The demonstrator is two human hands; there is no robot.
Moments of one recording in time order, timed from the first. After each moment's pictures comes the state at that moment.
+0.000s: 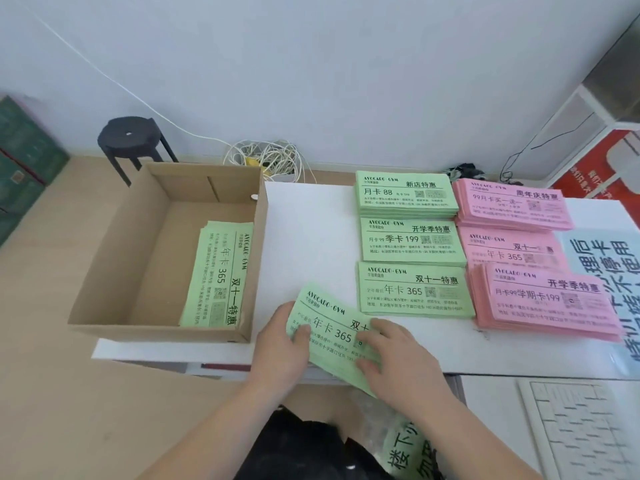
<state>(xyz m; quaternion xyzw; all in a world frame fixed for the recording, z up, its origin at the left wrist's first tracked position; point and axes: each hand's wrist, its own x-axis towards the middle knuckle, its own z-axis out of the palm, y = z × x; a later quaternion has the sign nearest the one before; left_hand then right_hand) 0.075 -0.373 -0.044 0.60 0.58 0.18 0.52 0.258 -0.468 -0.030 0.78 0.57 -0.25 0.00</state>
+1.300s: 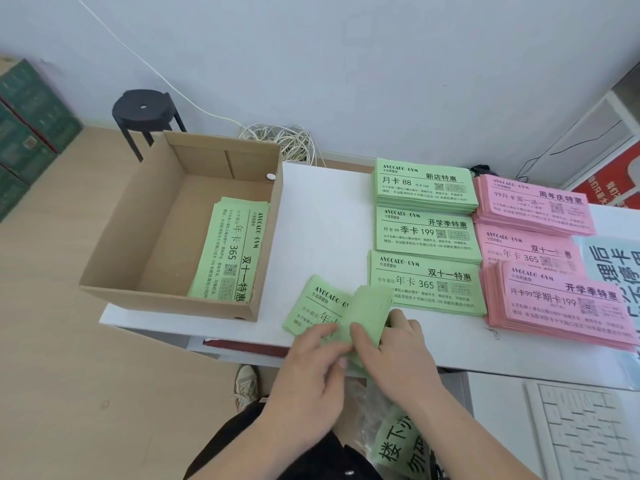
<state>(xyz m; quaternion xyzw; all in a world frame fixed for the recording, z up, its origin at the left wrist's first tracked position) 0.064 -0.443 -0.054 0.74 0.47 0.19 0.45 0.231 -0.460 -0.029 0.82 0.46 -0.31 -0.10</state>
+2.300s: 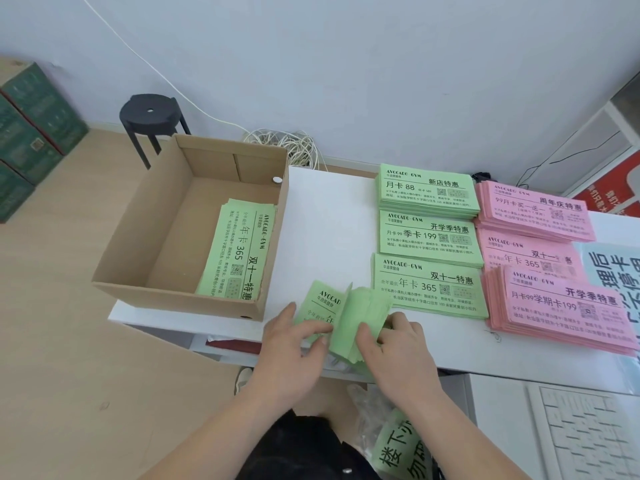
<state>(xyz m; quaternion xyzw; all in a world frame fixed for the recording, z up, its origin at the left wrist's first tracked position) 0.050 -0.408 -0.038 0.66 0.55 0.13 0.50 0.228 -0.464 -0.035 0.83 0.47 -0.29 -0.12</state>
